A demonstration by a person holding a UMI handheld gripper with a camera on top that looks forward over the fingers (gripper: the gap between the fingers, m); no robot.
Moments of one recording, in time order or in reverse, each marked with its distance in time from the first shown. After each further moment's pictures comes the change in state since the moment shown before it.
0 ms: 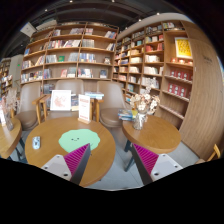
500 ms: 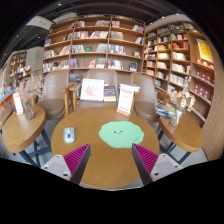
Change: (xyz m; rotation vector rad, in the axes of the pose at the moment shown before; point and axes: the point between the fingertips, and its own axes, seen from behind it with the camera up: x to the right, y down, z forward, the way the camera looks) arm -0.194 0.032 -0.001 -0.078 -0.253 -0.085
